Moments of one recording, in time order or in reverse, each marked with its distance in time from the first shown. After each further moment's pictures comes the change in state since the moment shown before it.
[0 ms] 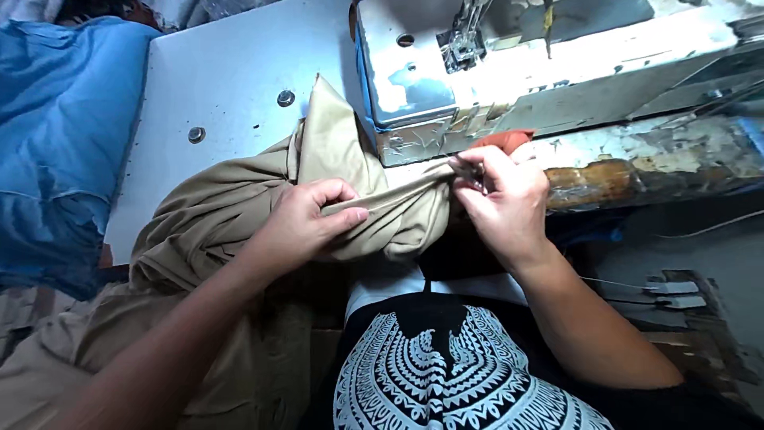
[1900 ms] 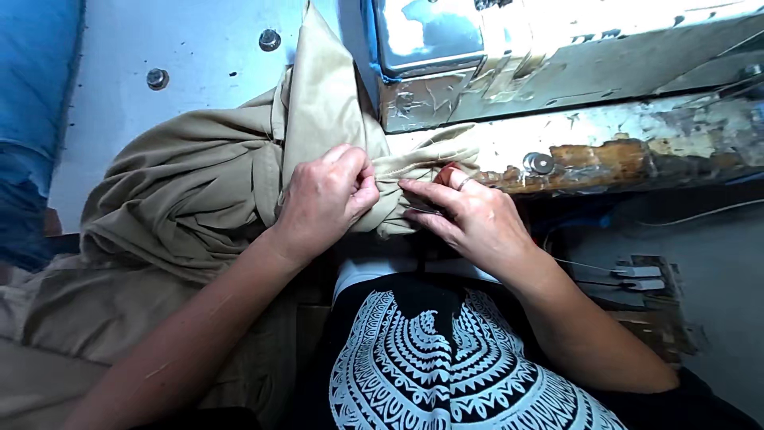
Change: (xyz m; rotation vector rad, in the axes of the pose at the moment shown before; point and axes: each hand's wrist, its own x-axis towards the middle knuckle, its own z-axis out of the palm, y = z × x) left_hand 0.010 -0.027 0.052 0.374 0.296 0.320; right_hand -0.030 -0.016 -0.003 -0.054 -0.498 -0.093
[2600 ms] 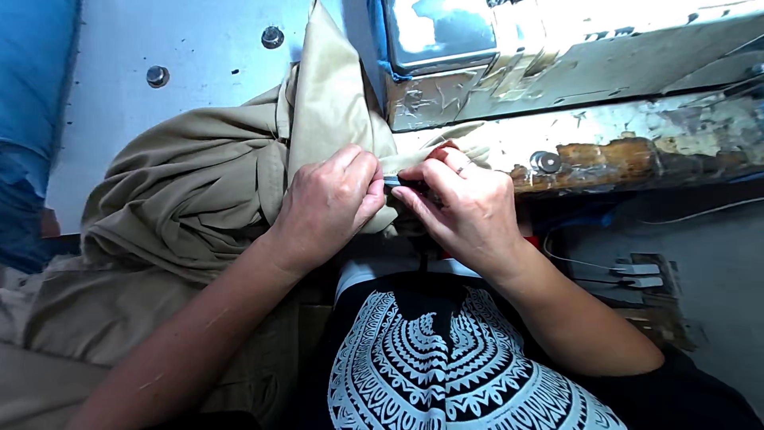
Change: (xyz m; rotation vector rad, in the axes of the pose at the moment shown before) left_hand -0.002 0.004 -0.012 0.077 -0.012 0.111; right_hand 0.026 -0.027 0.007 -0.093 0.288 -0.160
